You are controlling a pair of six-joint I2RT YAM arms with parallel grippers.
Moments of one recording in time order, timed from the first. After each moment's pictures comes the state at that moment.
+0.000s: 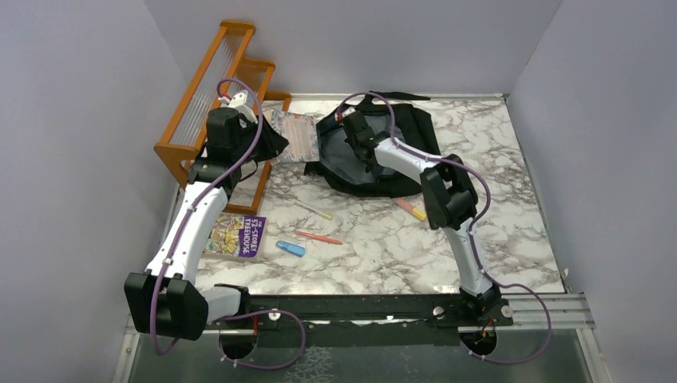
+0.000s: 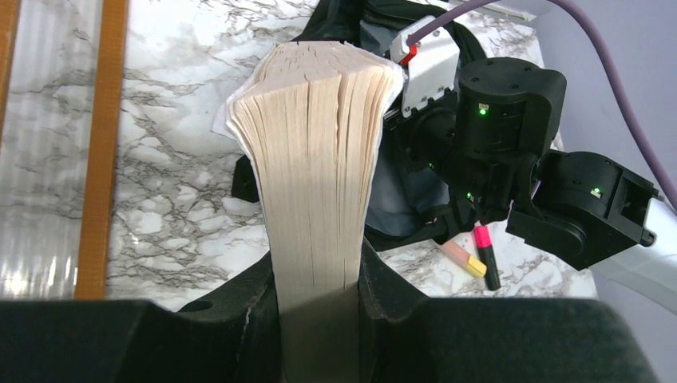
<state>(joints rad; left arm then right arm) -0.14 1.22 1.13 -0.32 0.30 -0.45 0.61 2.31 1.82 -0.38 0.50 -0.20</state>
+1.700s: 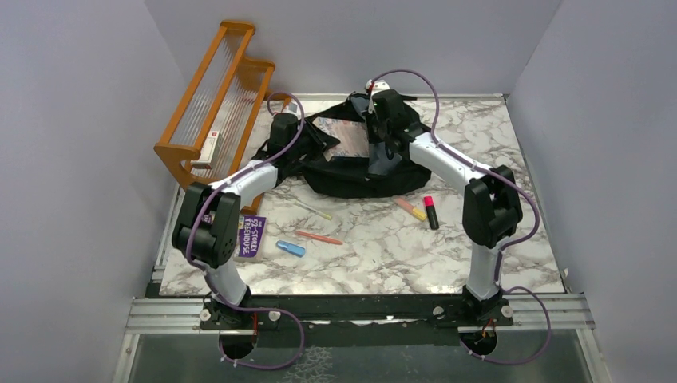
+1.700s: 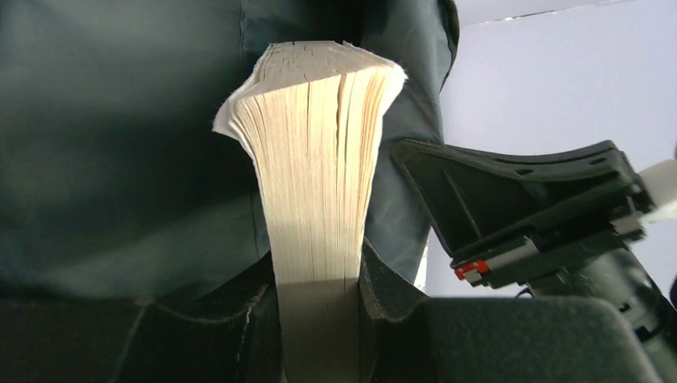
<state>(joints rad) -0.35 1.70 1.10 0.21 0.30 -1.05 0.54 1.95 1.61 -0.23 0.18 0.11</state>
